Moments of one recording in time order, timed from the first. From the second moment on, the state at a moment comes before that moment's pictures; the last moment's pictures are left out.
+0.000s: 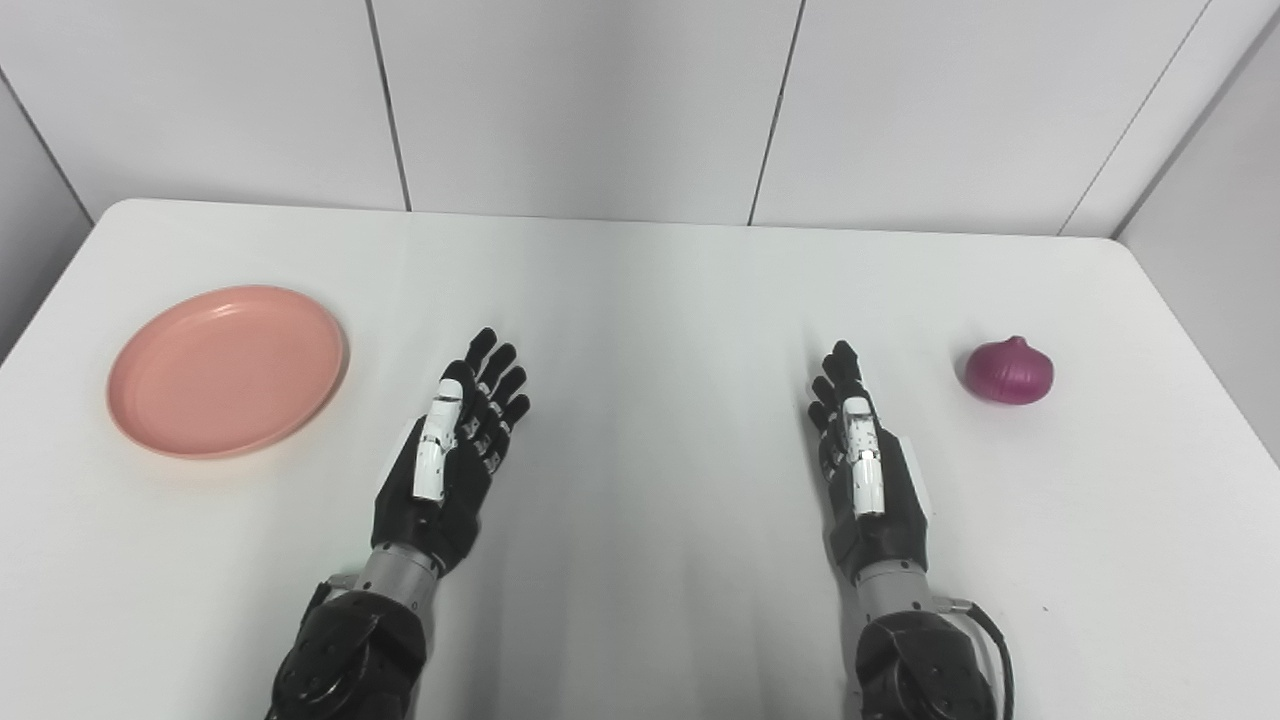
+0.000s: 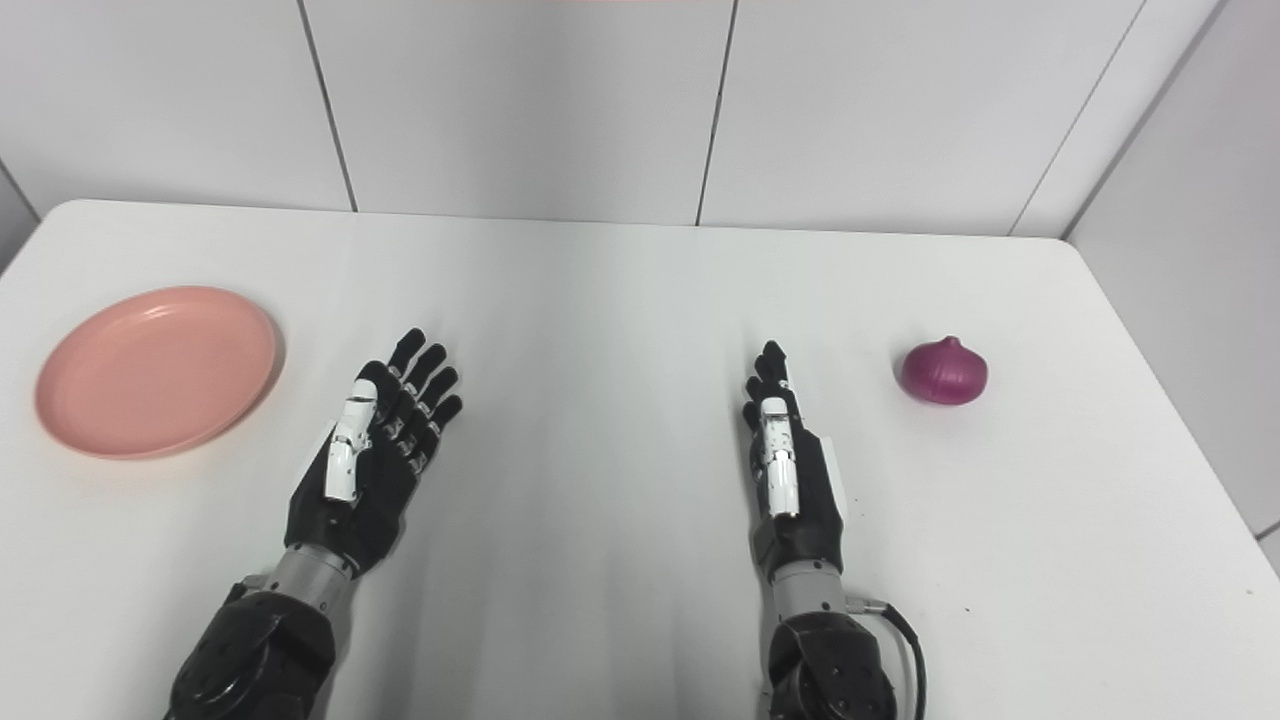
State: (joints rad) left arm -0.05 -0.06 -0.03 -0.13 -0.32 0.23 -0.15; right arm -0.03 0.04 0.00 -0.18 0.07 0.18 -0.03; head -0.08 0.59
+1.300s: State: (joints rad) left arm -0.05 -0.06 -0.02 -0.12 -0.33 0.22 -0.15; right arm -0.03 0.04 0.00 -0.18 0.08 0.18 -0.03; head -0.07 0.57
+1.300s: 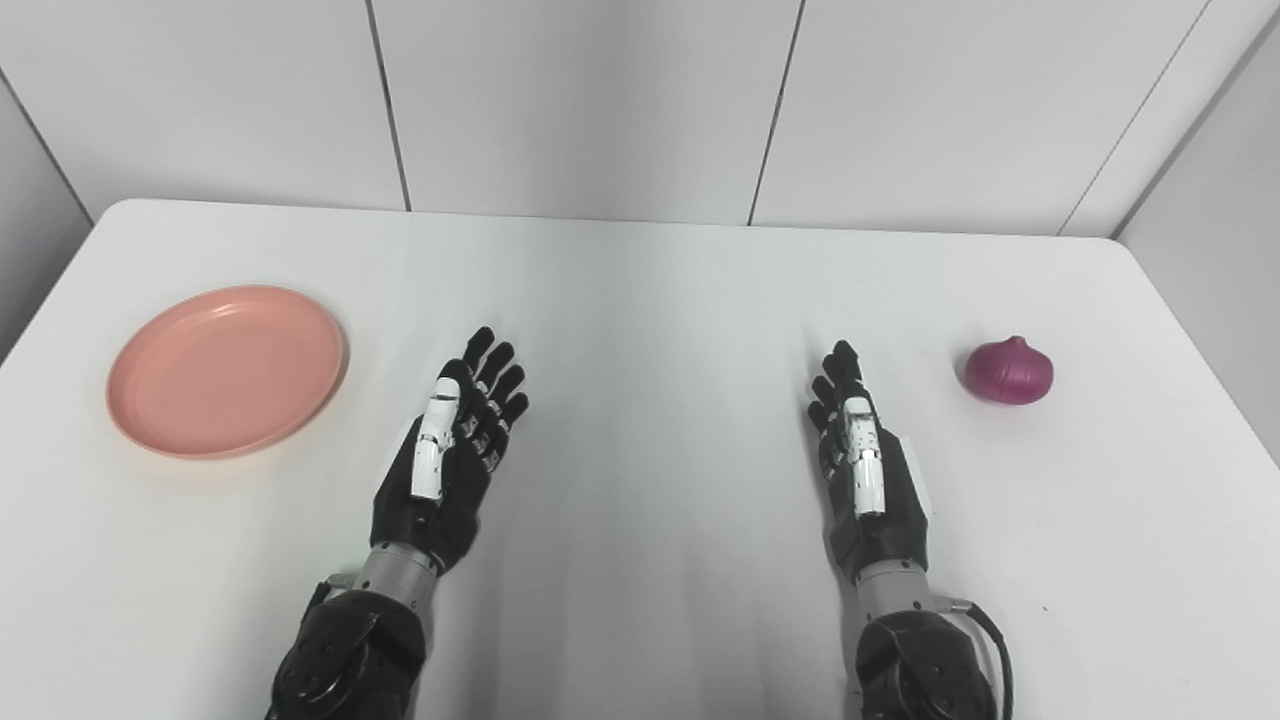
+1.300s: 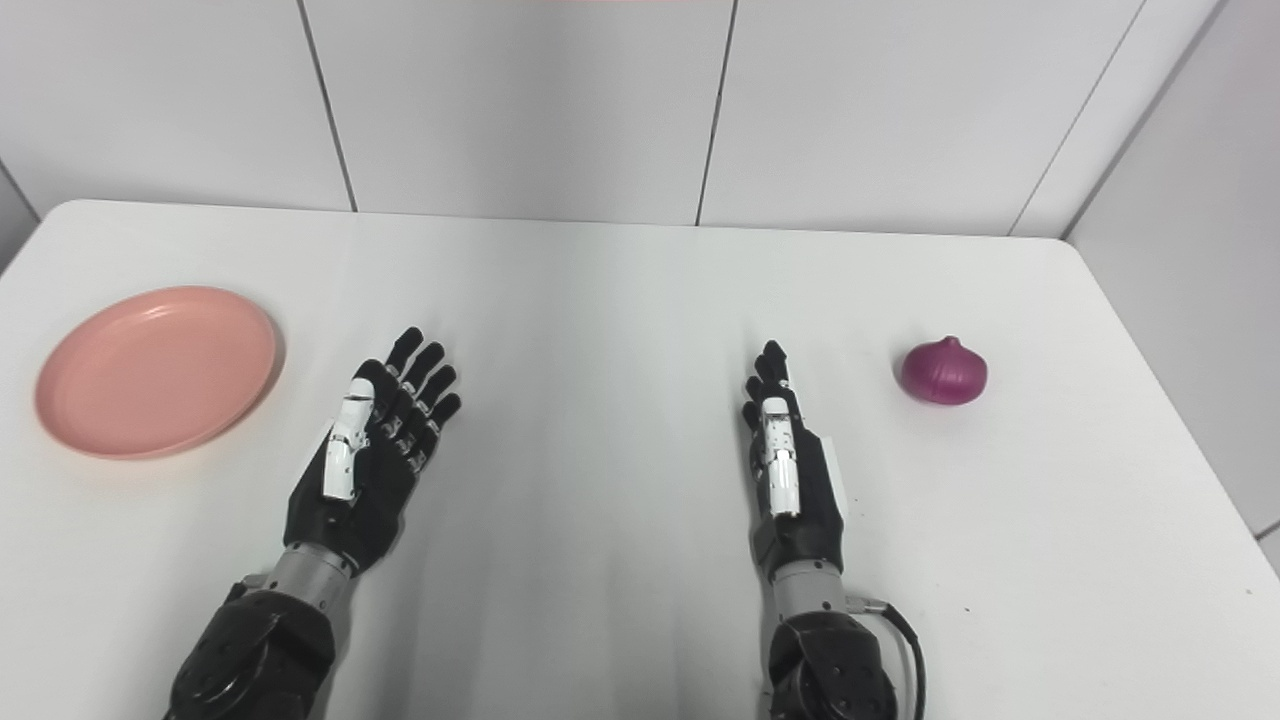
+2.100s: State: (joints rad) left arm -0.06 -0.09 -0.04 -0.11 -0.30 0.21 -0.12; right arm -0.03 0.02 -0.01 -0.18 0.10 0.18 -0.01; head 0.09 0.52
